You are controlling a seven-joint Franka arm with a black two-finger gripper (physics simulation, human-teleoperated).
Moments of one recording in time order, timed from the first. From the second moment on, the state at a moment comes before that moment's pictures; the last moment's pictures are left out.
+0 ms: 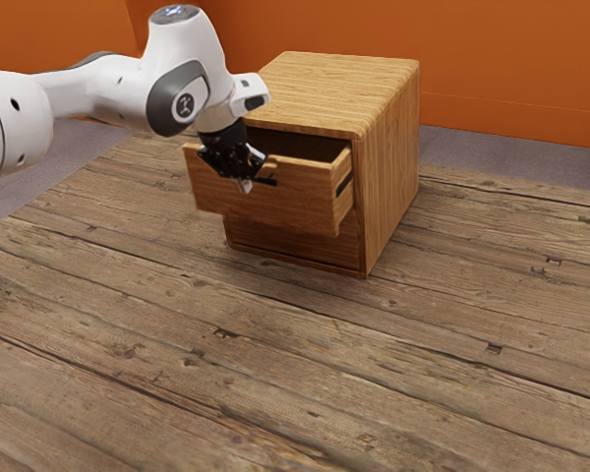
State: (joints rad) arm -0.15 0.24 0.09 -1.62 0.01 2.13 -0.12
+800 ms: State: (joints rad) arm -0.09 0.44 0.03 -1.35 0.02 2.12 -0.08
